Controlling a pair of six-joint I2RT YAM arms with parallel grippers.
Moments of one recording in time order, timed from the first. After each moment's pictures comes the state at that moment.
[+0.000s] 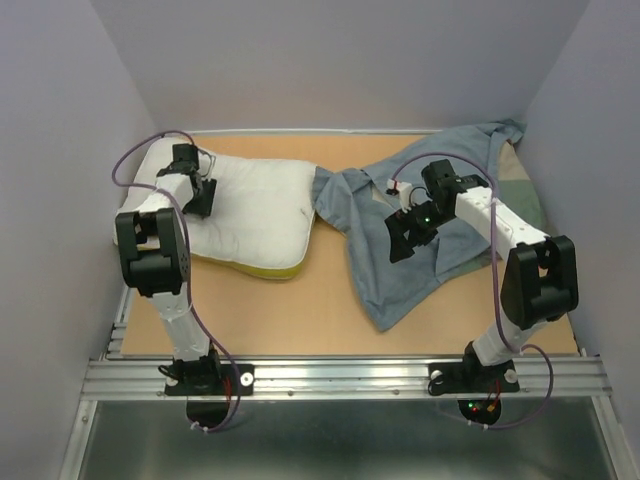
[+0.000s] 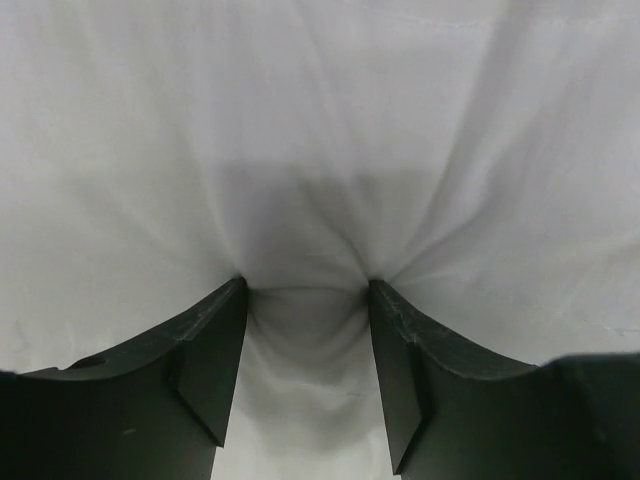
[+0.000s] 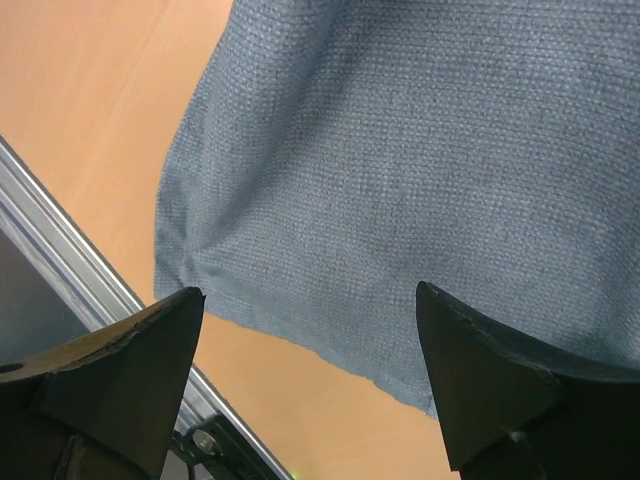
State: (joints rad) left arm 0.08 1.99 1.48 -0.54 -0.17 0.29; right arm 0.25 1.65 1.28 -0.95 -0.58 -0.40
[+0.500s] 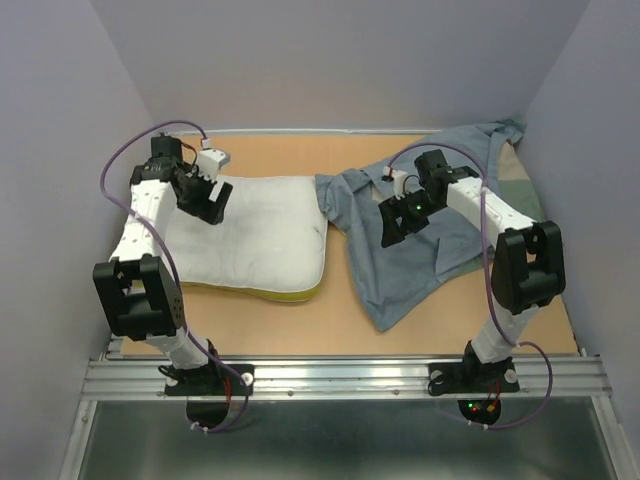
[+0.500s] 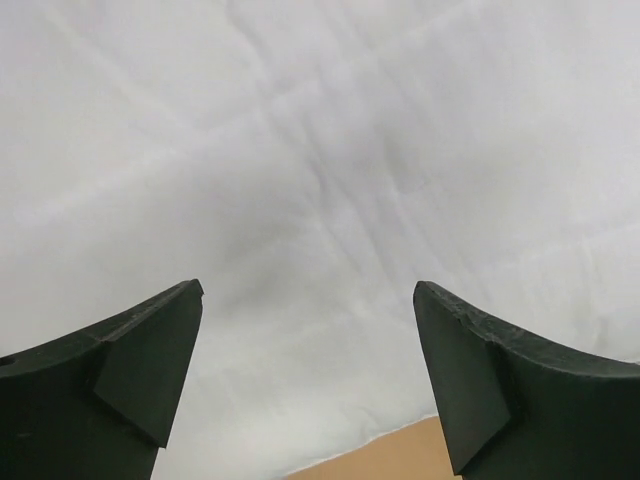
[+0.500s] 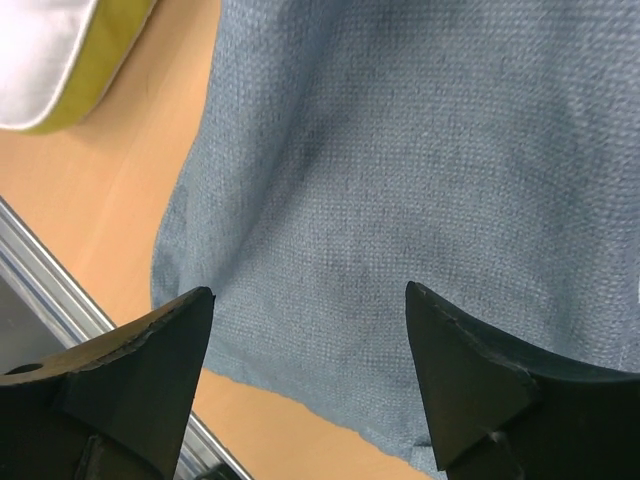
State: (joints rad) left arm 0.11 1.60 1.38 -0.86 0.26 0.52; right arm 0.25 1.77 1.37 -0.86 -0.57 -0.30
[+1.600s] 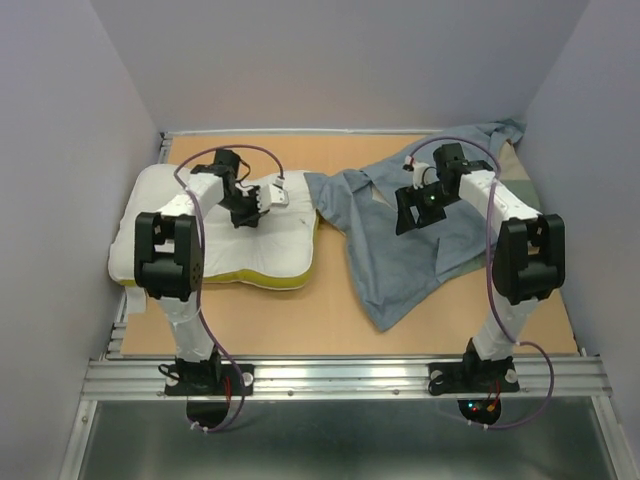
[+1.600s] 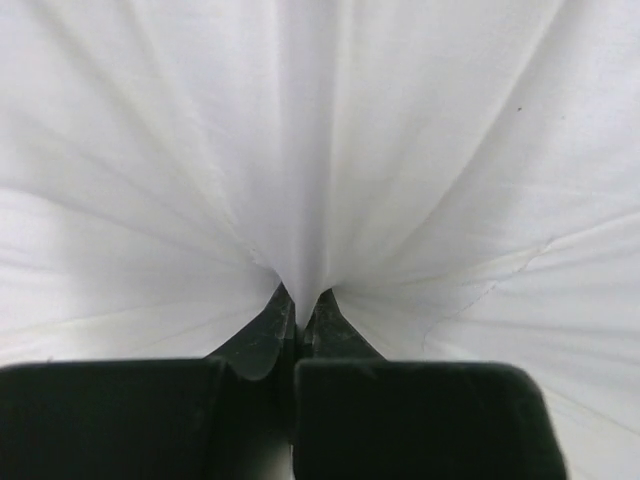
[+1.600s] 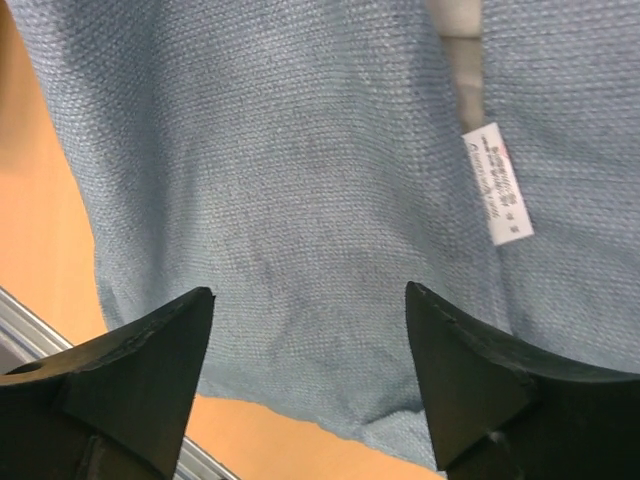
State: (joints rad) left arm -0.14 1.88 1.38 -0.79 0.45 1.26; right arm 0.13 1.83 1.44 -0.85 -0.49 -0.22
